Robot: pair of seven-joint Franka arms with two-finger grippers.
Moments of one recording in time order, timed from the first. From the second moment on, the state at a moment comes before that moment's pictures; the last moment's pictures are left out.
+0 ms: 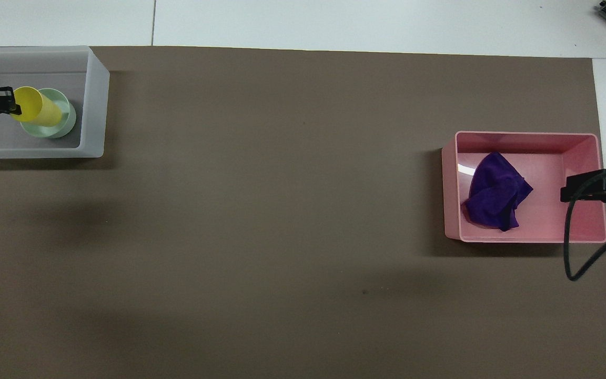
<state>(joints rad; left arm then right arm) 0.23 0.59 -0.01 -1.35 -0.10 2.08 0.10 -0.05 -0.12 -0.01 -1.70 -0.01 1.57 0.11</state>
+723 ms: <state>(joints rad) 0.23 0.58 -0.01 -1.43 -0.10 2.19 0.10 -0.05 -0.12 -0.01 -1.70 -0.01 1.57 0.11</state>
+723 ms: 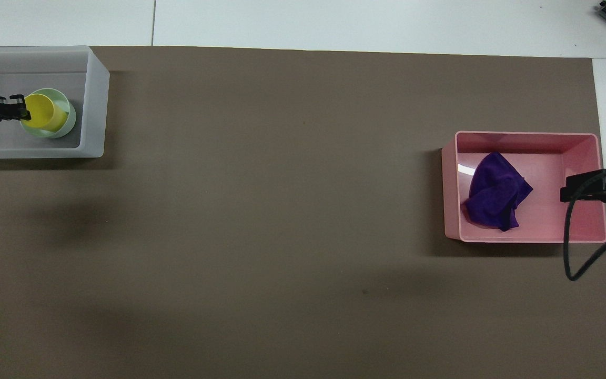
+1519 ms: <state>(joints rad) 0.13 0.21 -0.03 -1.74 -0.10 2.16 0.20 -0.05 -0.12 -0.01 -1.70 -0.01 1.57 0.11</state>
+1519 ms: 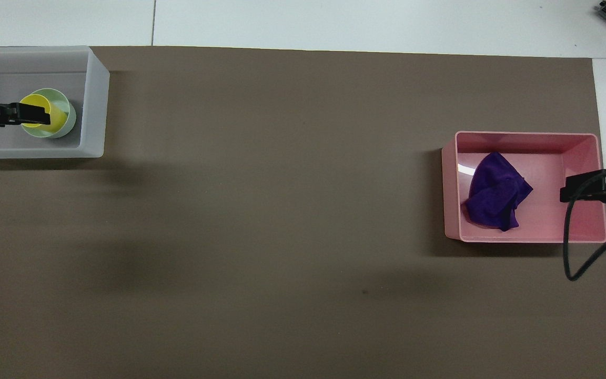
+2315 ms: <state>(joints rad) -0.04 -0.03 -0.03 -1.70 -0.06 1.78 0.20 -0.05 -0.12 -0.01 -1.70 -0.01 1.57 0.11</state>
